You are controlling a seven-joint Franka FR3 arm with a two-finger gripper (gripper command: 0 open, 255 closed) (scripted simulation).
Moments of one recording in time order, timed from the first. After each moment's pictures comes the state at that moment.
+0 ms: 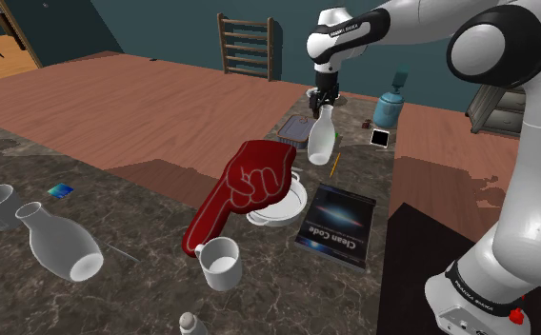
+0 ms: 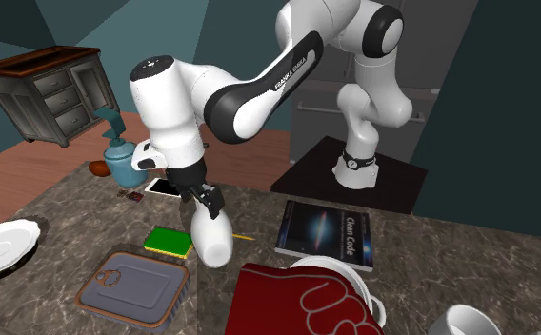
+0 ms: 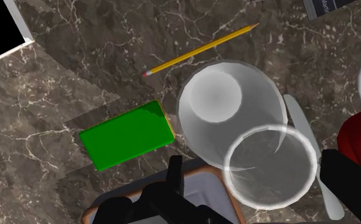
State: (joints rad) arm -0.12 0.40 -0.17 -1.58 0.04 1.91 -0.36
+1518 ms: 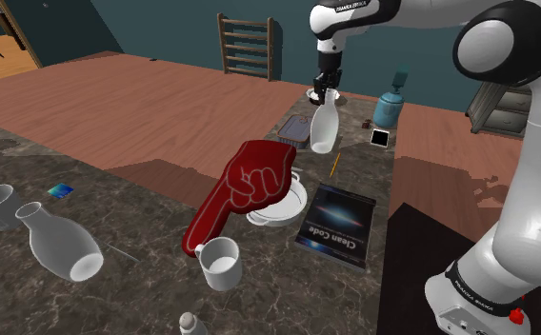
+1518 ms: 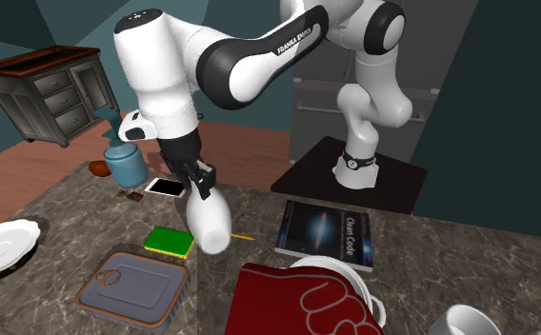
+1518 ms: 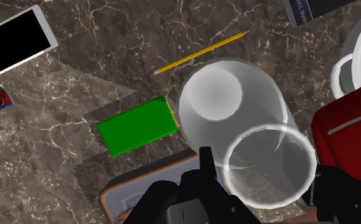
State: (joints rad) arm -0.13 0.38 -0.18 -1.45 0.04 1.76 -0.36
